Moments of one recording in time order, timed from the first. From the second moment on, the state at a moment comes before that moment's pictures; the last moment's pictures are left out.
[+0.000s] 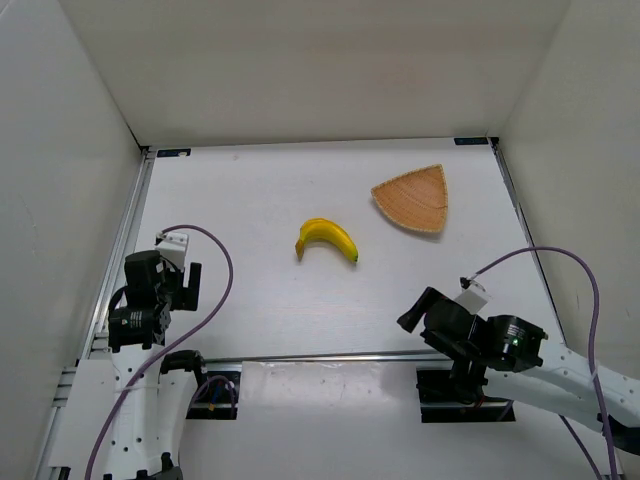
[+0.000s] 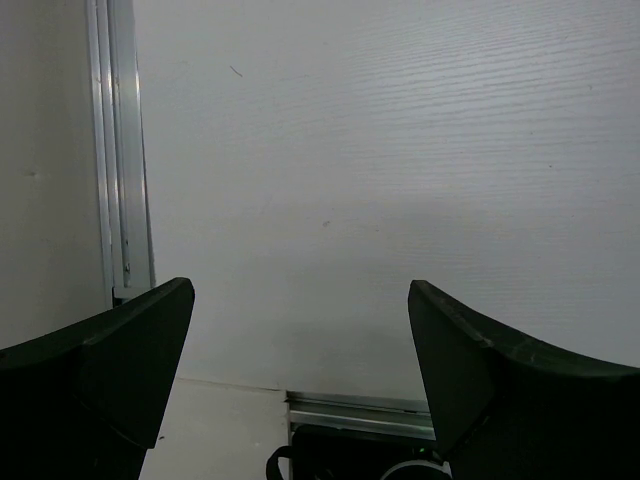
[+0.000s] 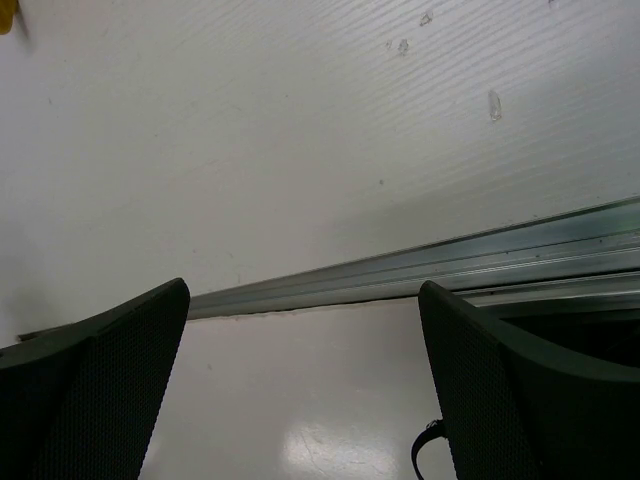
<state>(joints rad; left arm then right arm) 0.10 0.57 0.73 -0.90 -0.10 0.28 1.16 0.46 0.58 -1.16 0.46 1.49</state>
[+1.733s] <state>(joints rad) 0.09 1.00 0.91 -0.93 0.01 0.31 0.36 1.95 1.81 -0.74 0.36 0.42</state>
